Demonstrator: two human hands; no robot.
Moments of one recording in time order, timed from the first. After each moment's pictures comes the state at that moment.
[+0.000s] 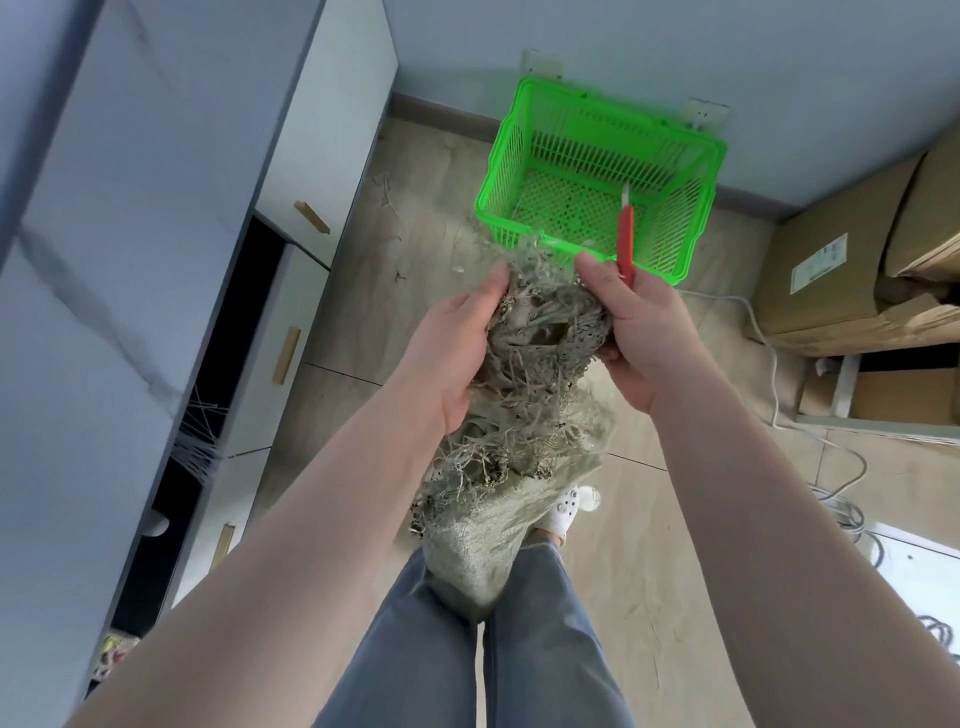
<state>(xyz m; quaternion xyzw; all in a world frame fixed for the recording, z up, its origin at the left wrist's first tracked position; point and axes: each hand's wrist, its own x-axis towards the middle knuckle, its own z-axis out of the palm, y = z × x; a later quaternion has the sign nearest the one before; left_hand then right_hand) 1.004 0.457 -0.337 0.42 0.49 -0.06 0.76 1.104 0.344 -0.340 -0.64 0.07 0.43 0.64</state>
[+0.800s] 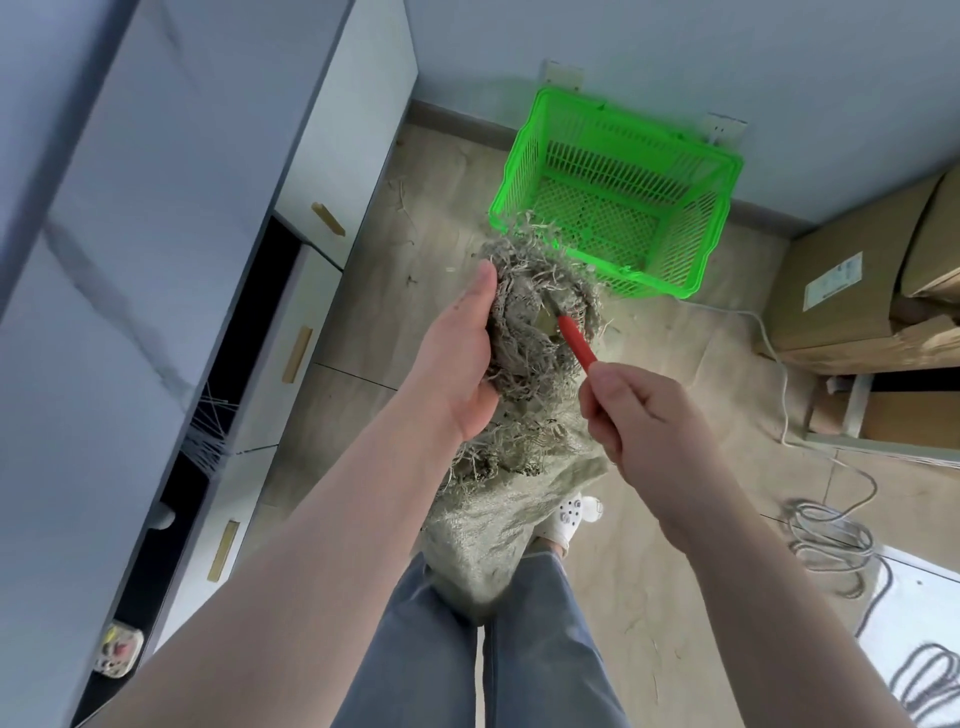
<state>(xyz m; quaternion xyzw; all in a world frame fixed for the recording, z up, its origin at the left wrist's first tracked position) 1.001 0.456 -0.343 0.30 0.47 -0.01 0.83 1.048 0.304 -0.312 -0.79 -0.10 0.40 0.44</state>
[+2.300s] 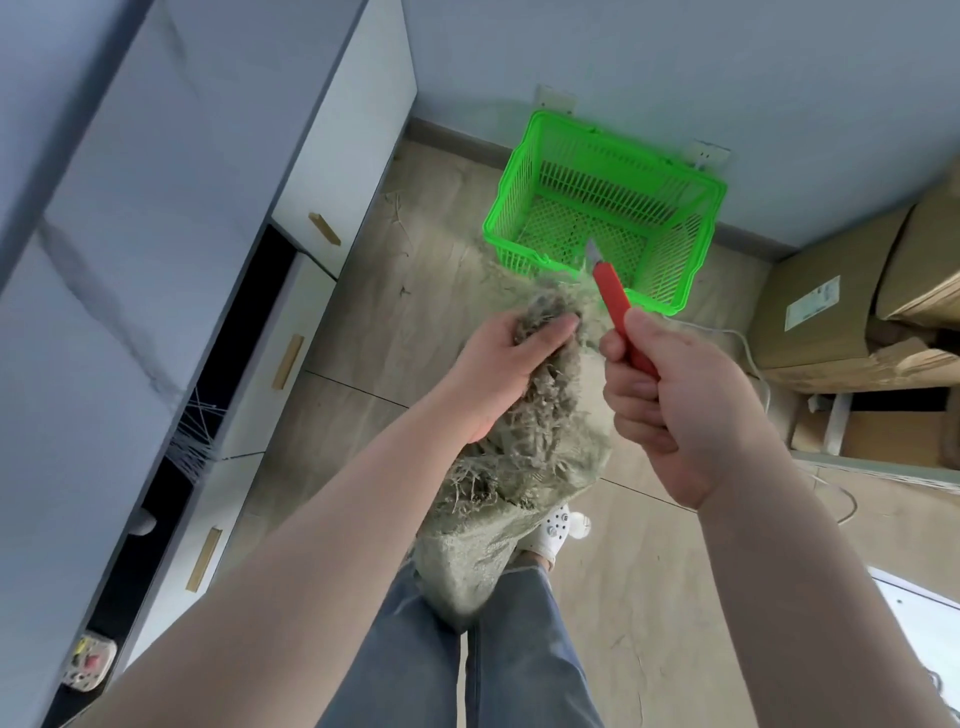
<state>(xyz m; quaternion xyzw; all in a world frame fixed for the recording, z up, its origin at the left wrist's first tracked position) 1.008 0.438 -0.352 0.59 0.36 -0.04 0.72 1.081 0.316 -0.281 -0.62 0.10 0.50 0.60</state>
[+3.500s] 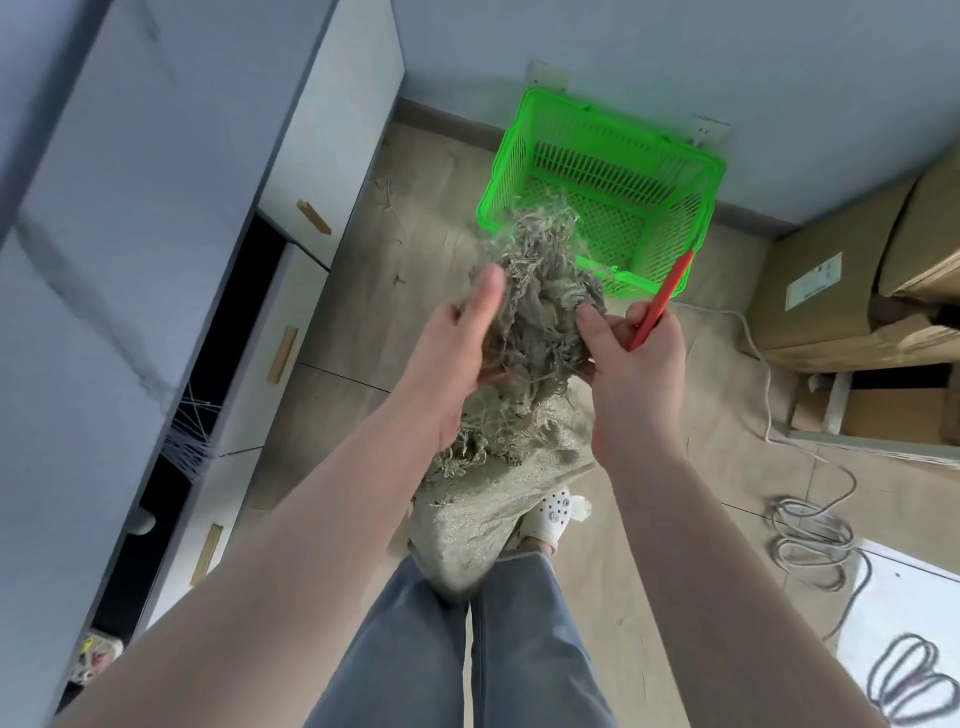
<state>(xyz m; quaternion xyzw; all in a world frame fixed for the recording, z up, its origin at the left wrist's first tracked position) 0.992 0.454 -0.347 0.49 0.47 -0.05 0.73 1.063 0.339 -0.350 -0.74 0.09 0.21 0.63</state>
